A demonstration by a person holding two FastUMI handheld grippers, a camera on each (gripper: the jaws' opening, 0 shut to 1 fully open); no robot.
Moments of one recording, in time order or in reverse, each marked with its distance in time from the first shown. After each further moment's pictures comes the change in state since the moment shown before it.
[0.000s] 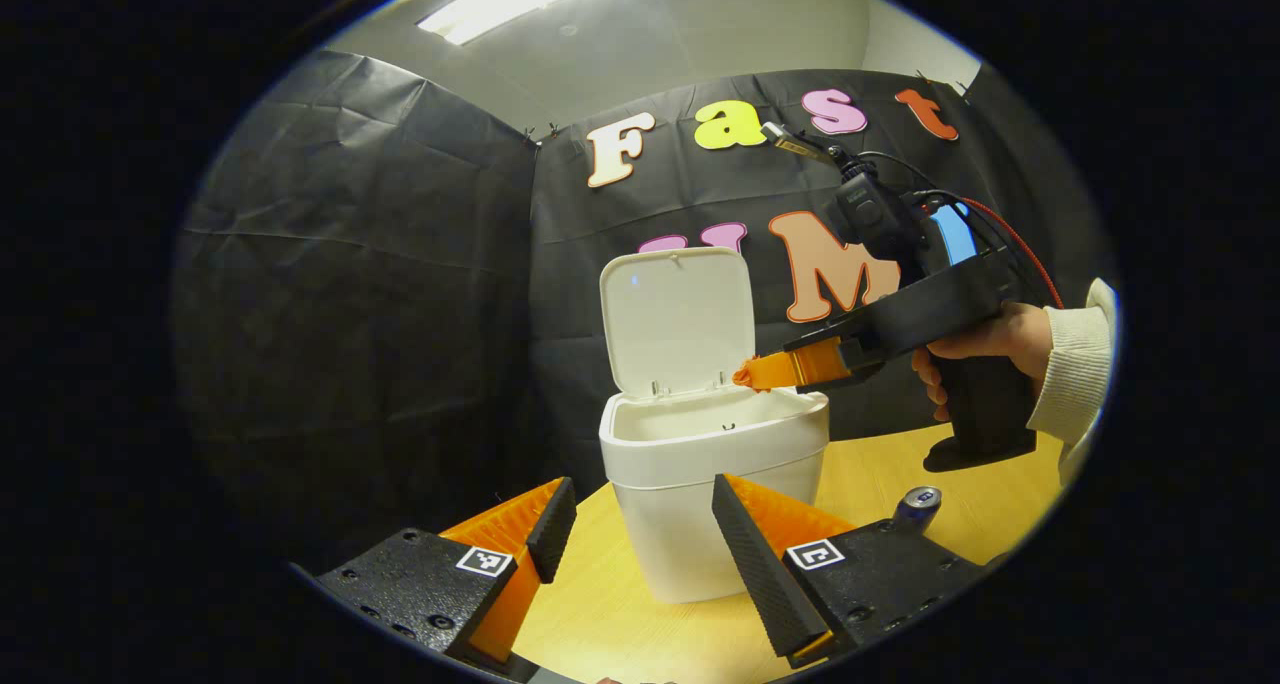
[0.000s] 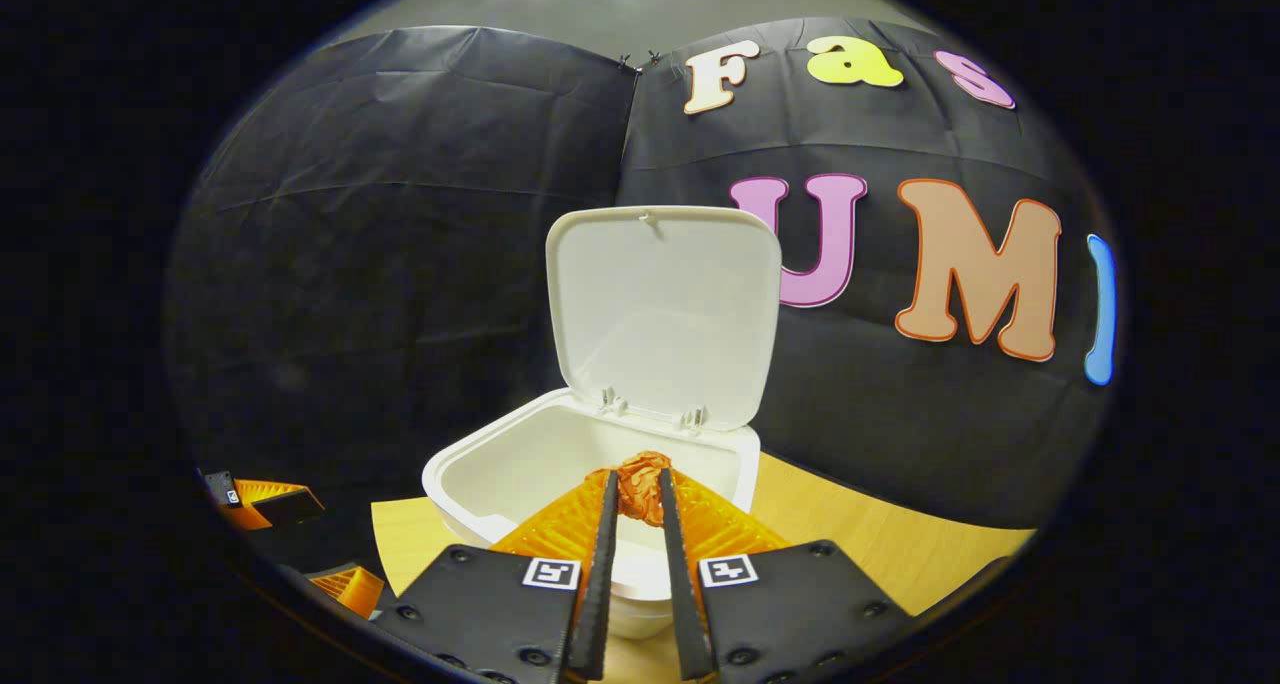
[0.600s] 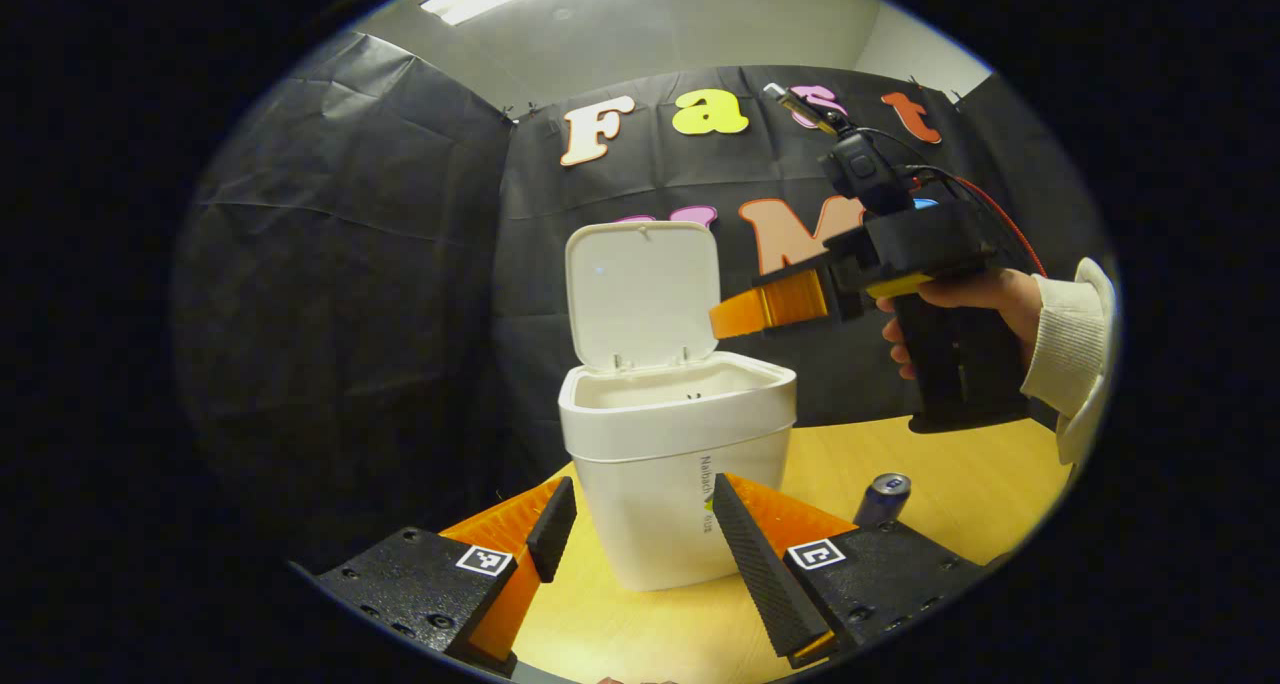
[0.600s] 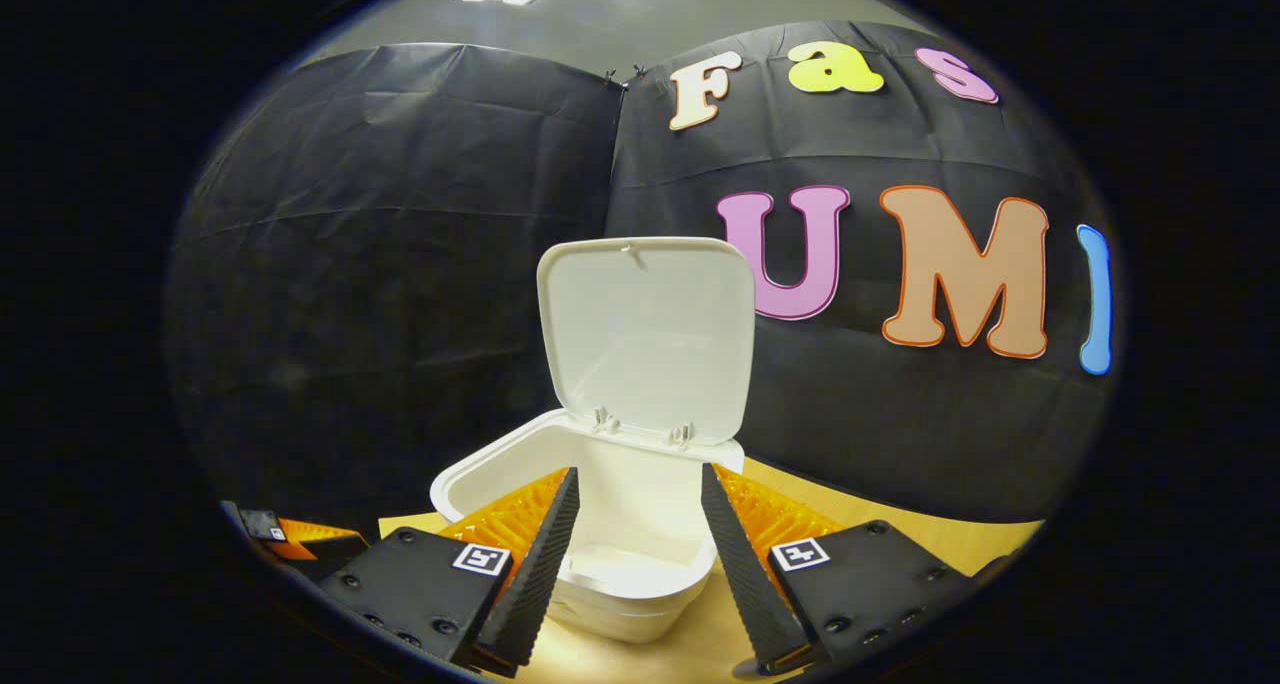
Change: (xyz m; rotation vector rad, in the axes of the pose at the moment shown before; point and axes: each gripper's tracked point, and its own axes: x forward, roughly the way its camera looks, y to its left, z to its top) left arm 0.001 -0.041 -0.020 -0.032 0.040 -0.171; right arm -0.021 -0.010 0.017 0.038 -0.078 -0.032
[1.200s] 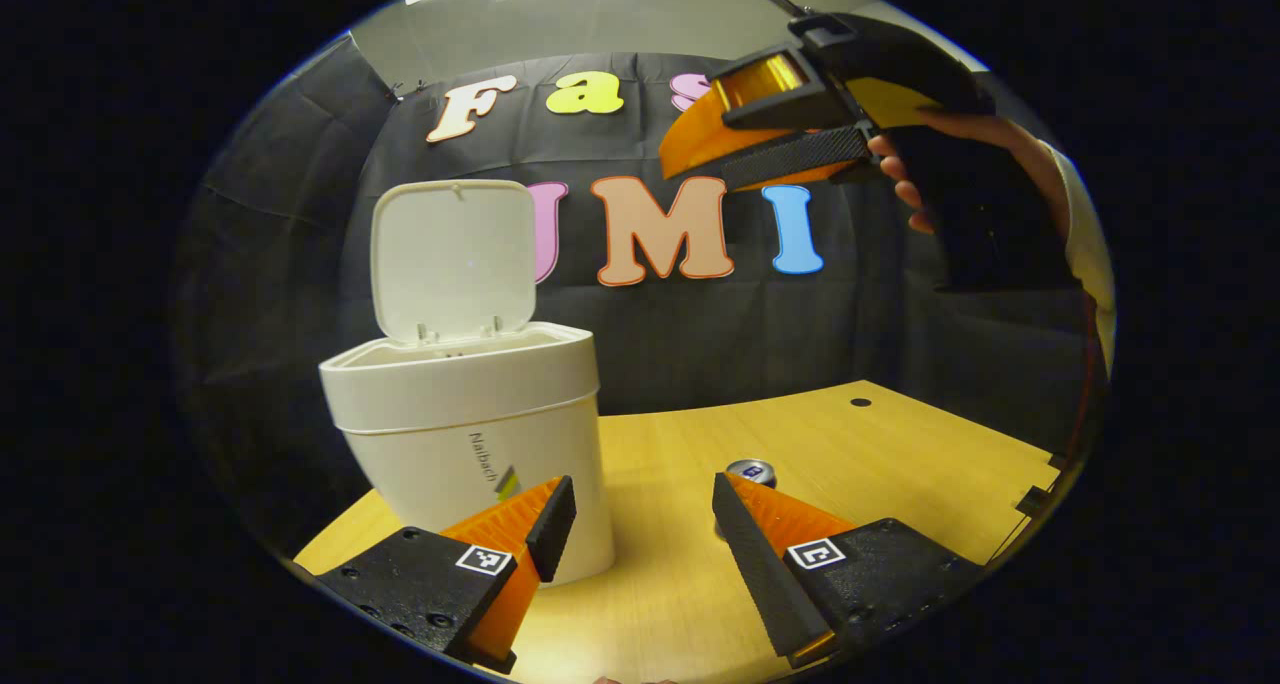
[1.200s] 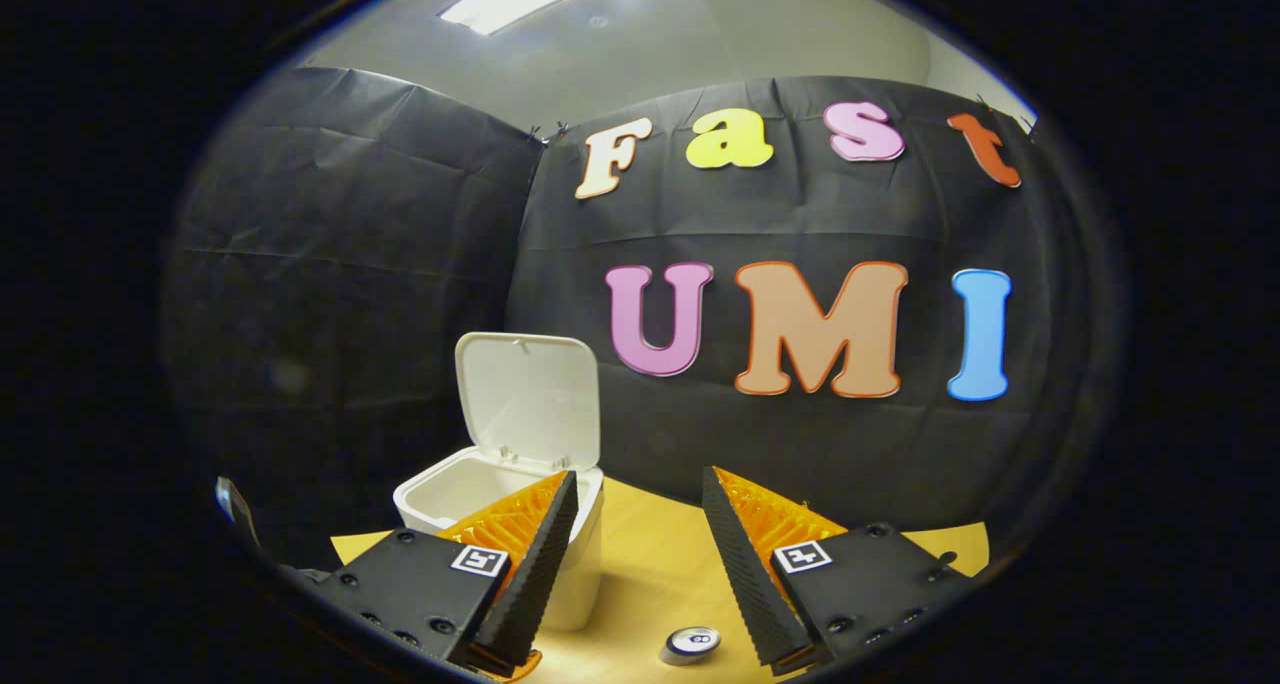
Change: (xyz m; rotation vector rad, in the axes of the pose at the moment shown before) left arm 0.026 -0.139 -0.038 -0.018 0.022 -0.410; right arm -0.148 -0.077 0.036 0.029 -0.167 -0.351
